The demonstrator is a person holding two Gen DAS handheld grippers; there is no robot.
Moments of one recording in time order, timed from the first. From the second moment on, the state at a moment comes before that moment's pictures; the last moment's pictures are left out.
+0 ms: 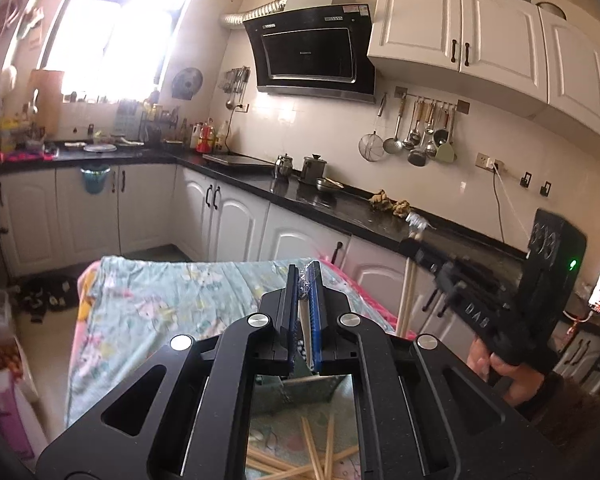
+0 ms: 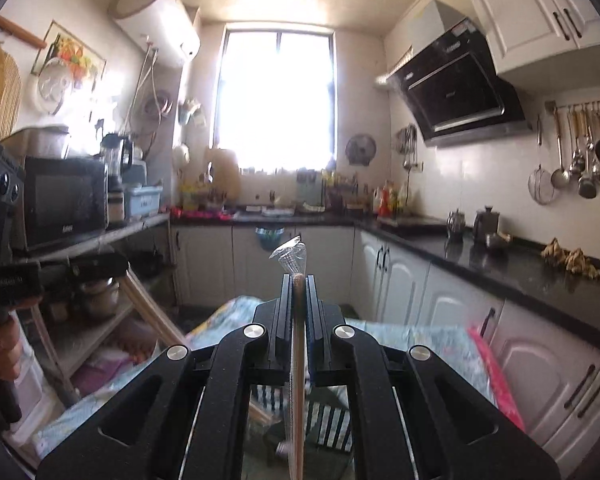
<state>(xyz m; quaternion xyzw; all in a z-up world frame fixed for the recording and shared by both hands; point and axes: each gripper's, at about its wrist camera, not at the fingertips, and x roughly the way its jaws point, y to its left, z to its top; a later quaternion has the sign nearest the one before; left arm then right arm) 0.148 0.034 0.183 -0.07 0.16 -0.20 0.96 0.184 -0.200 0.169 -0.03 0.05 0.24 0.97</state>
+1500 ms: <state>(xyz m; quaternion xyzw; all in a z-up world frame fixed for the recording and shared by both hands) 0.207 0.017 0.101 -0.08 0.22 -0.16 0.96 0.261 -0.223 0.073 0.02 0.13 0.17 0.98</state>
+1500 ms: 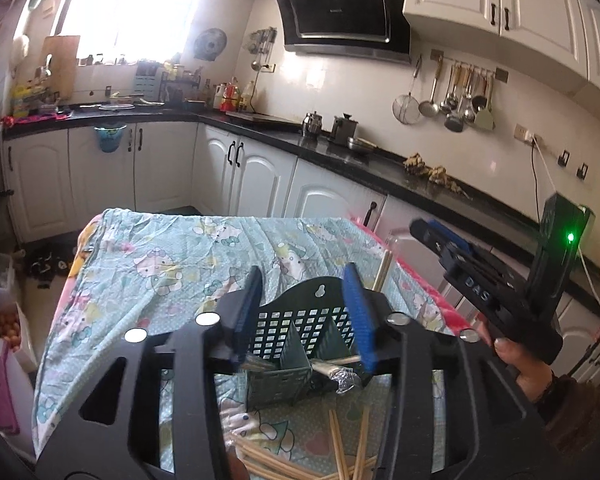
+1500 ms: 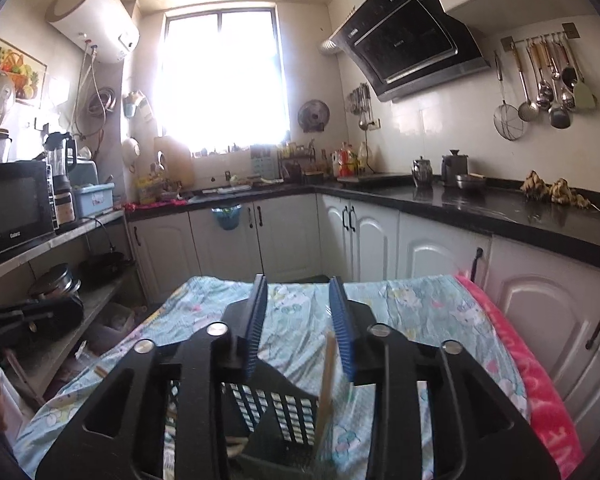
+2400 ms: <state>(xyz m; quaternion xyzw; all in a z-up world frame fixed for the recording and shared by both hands) 0.134 0.049 0.105 -0.12 0.18 -0.13 0.97 0.178 -0.222 0.069 -0.02 0.16 0.19 0.97</state>
